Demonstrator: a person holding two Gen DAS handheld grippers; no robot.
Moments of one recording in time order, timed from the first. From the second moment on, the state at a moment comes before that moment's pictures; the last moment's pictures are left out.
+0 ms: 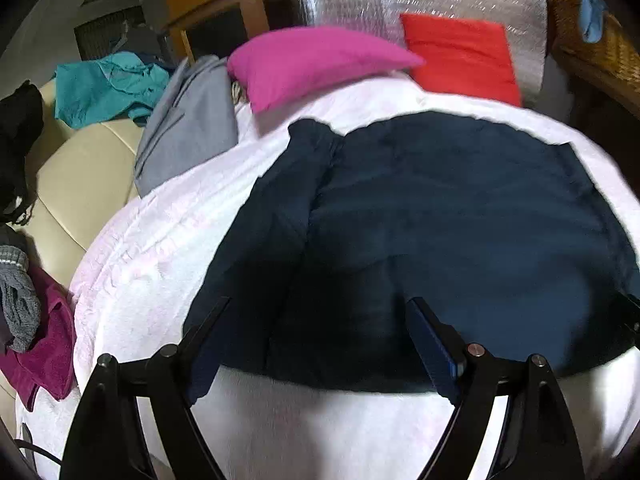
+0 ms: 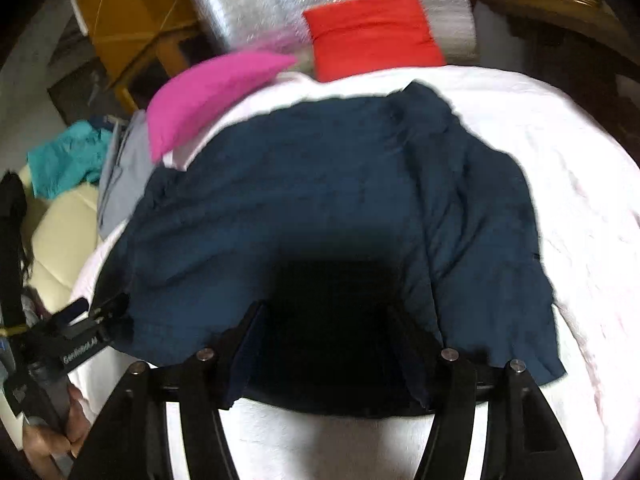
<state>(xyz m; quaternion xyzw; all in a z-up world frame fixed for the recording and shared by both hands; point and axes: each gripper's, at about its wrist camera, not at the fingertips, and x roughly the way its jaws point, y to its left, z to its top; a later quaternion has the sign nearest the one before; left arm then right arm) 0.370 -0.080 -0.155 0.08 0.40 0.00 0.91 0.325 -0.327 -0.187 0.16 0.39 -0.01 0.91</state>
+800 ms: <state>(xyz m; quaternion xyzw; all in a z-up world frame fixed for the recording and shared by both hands) 0.179 -0.063 0.050 0.08 0.19 0.02 0.98 0.113 -0.291 0.006 0.08 0.21 -0.11 0.97</state>
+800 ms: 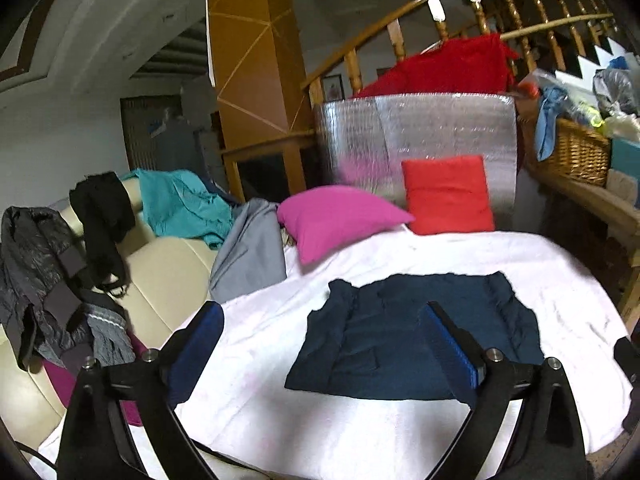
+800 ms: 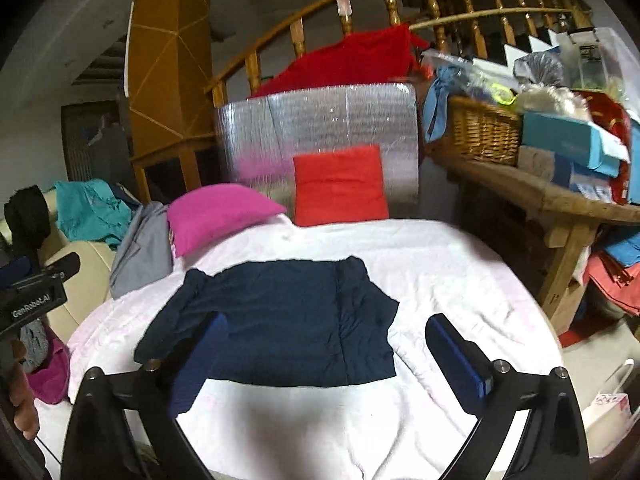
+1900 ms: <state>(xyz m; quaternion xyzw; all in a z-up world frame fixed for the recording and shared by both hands) 0.105 -0.052 0.081 0.07 0.17 0.01 0.98 0.064 -0.257 0.015 0.11 0.23 -0.12 0.96</state>
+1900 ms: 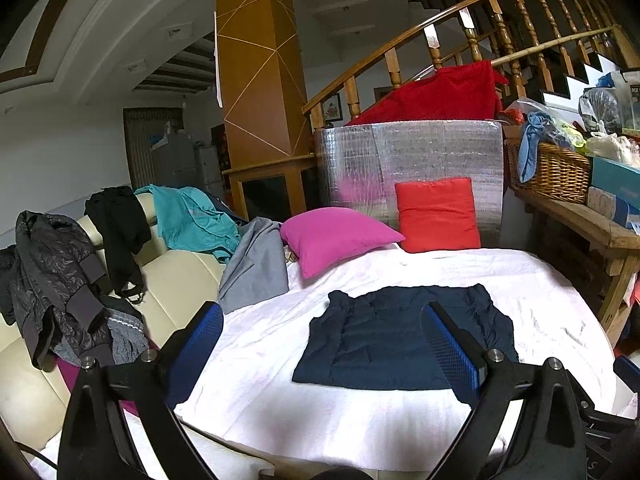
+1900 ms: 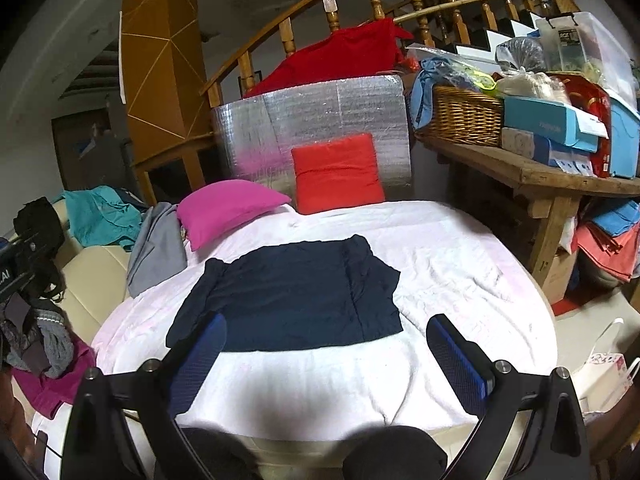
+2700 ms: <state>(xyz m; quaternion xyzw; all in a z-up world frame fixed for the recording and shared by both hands) 0.108 -0.045 0.083 0.06 0.17 0.00 0.98 0.066 -0.259 0.017 0.12 0.23 -0.12 0.96</state>
